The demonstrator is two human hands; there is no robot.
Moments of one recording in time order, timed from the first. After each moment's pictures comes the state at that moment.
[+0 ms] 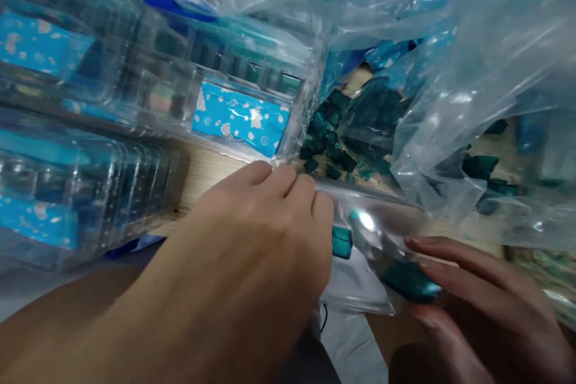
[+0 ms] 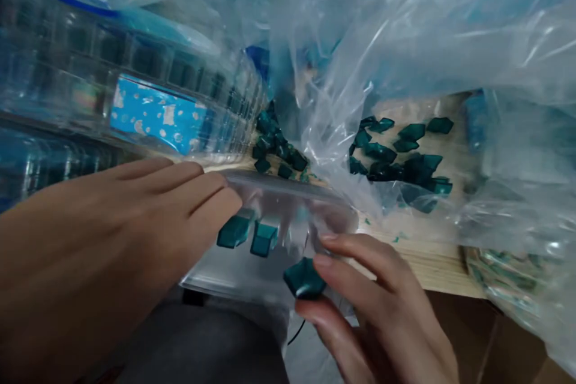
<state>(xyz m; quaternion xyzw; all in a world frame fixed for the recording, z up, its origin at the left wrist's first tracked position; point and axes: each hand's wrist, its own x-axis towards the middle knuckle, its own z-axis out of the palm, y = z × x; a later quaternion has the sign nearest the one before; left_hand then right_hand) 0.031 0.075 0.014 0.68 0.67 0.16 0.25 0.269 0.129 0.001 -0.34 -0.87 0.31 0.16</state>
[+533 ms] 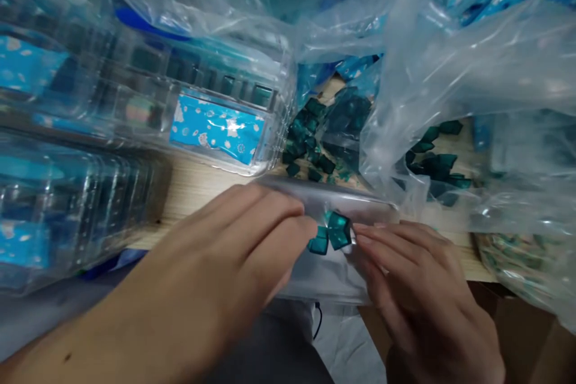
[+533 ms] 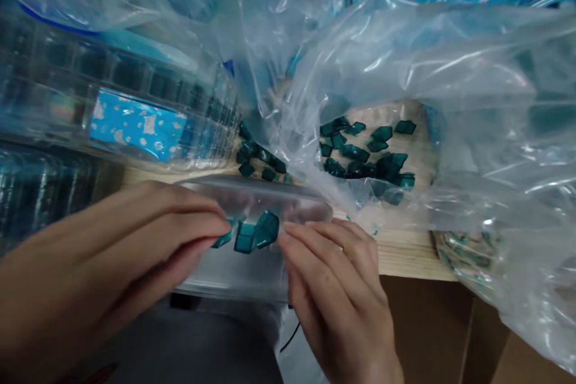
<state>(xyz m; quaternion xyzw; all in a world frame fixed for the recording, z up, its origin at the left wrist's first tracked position) 0.024 0.062 0.014 0.71 0.61 0.23 0.26 0.249 0.119 0.001 -0.35 -0.87 0.30 0.14</state>
